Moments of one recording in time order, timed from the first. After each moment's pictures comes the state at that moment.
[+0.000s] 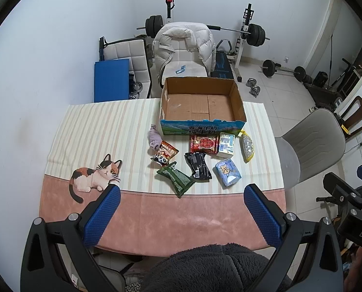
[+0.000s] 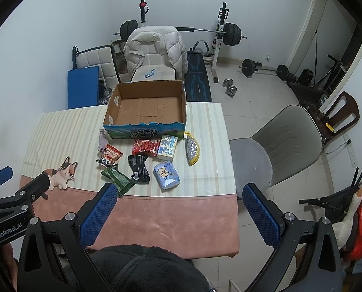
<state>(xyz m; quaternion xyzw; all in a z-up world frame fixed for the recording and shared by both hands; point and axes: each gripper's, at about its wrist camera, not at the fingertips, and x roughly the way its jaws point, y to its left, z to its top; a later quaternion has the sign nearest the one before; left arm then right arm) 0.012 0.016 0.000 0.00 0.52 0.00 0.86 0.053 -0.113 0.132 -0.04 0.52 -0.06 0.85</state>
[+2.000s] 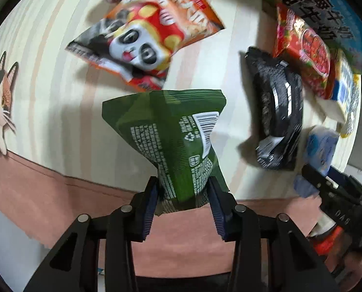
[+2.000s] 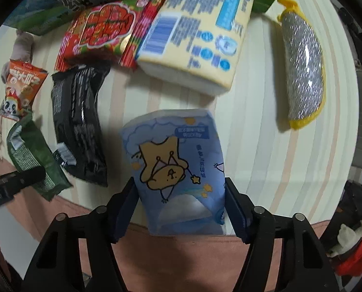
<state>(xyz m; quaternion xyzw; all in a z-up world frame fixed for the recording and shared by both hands) 0.177 0.054 -0.424 -0.13 0.80 0.01 0.59 0.224 -0.110 -0.397 -0.03 0.77 0.02 0.63</state>
